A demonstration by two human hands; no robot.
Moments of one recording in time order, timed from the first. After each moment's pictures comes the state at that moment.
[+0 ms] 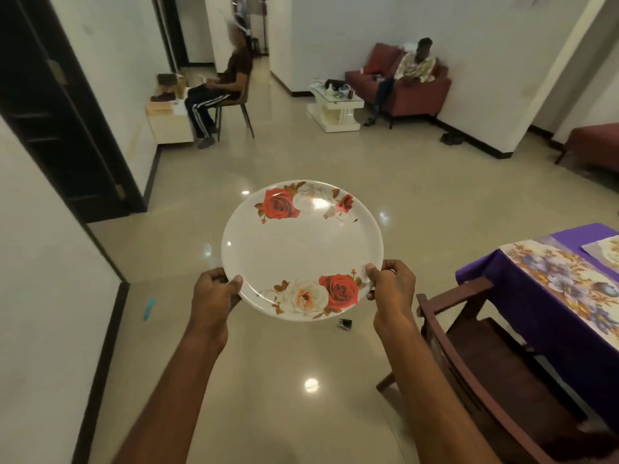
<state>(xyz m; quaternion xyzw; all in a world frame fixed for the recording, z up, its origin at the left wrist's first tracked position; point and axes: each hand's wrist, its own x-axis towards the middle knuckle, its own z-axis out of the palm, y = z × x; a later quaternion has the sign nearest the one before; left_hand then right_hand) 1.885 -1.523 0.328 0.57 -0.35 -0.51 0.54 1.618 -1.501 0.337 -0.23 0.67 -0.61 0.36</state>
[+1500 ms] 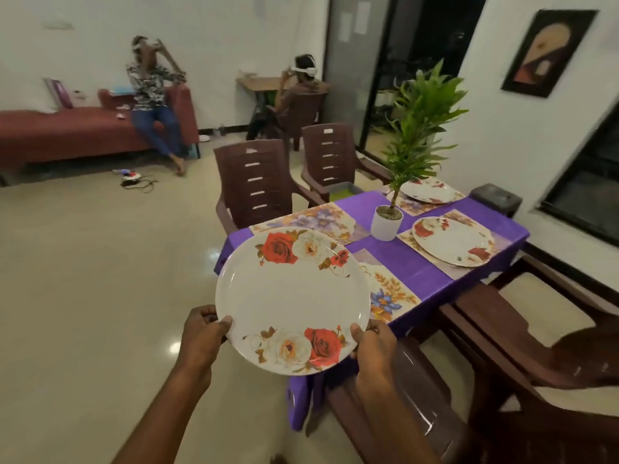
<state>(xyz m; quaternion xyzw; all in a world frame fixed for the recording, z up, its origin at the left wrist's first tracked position) 0.971 -2.078 0.272 0.10 -0.72 -0.68 -0.10 1.075 -1.825 0.260 0.45 0.54 -0.68 -0.20</state>
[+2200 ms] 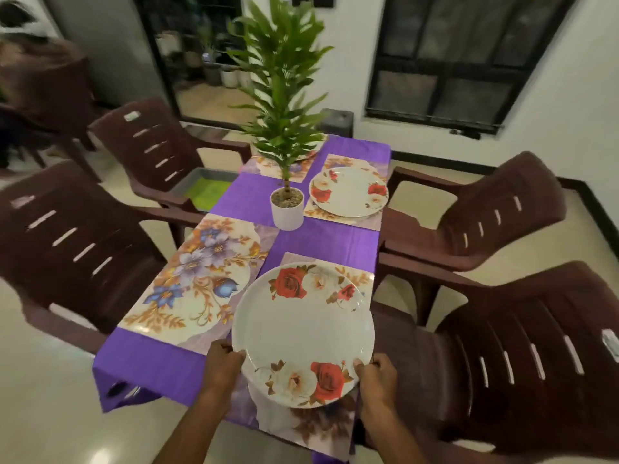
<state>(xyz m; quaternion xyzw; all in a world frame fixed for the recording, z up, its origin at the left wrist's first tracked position) 0.700 -1.889 0.148 -0.10 -0.79 -0.47 -0.38 0.957 -1.796 0.148 0.71 0.34 -0.53 -0.31</state>
